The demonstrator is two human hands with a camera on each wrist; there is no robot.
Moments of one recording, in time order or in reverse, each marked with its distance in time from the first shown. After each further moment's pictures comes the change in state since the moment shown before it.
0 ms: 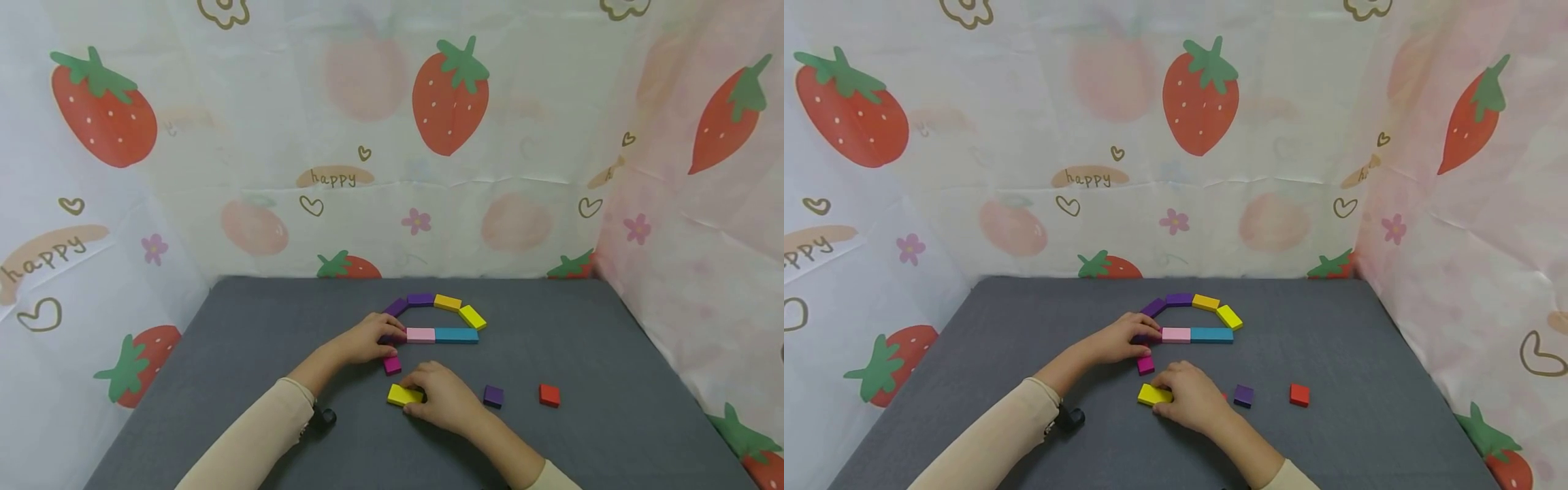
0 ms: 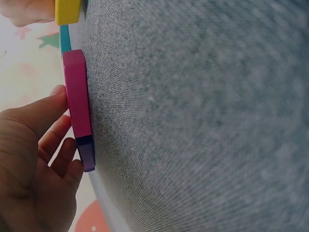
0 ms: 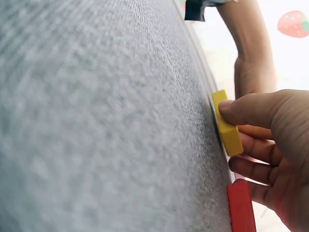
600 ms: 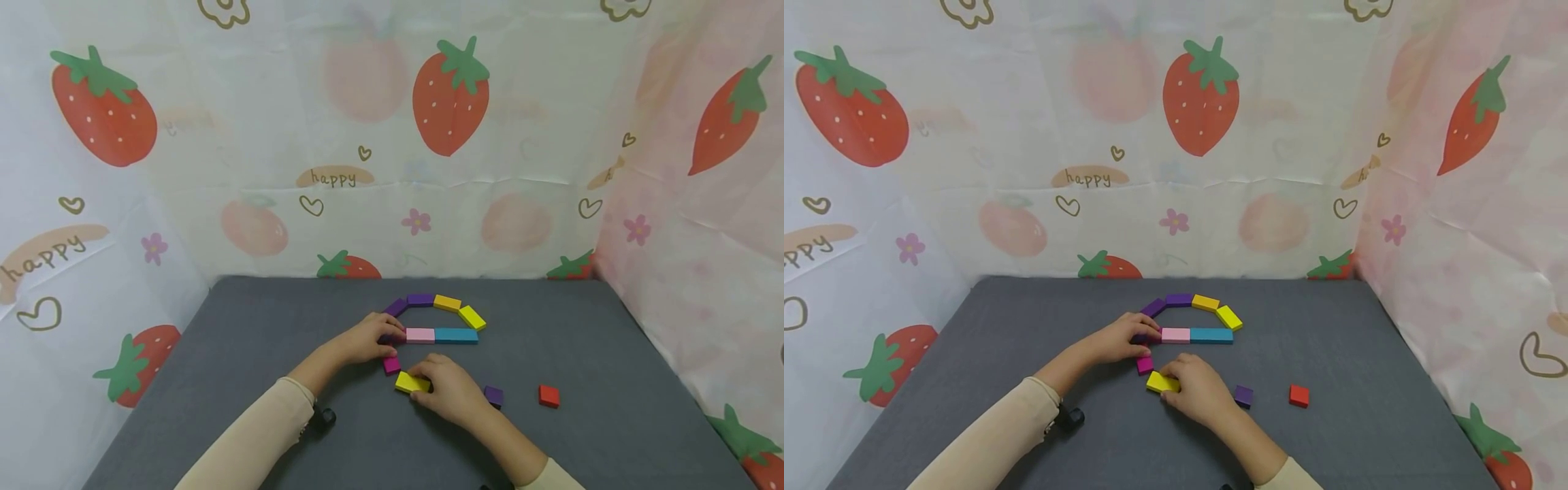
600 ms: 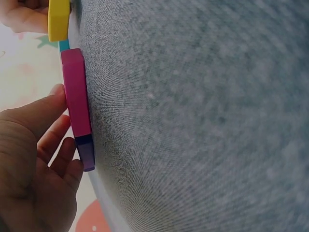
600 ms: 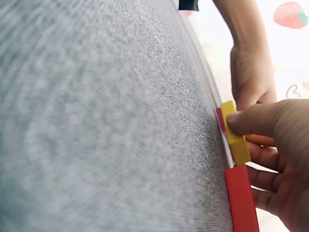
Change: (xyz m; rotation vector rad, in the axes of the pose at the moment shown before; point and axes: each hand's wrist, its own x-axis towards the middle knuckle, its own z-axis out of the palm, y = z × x) left_hand 0.001 0.000 0.000 -0.009 0.000 0.006; right_hand 0.003 0.014 -0.001 0.008 0.098 0.052
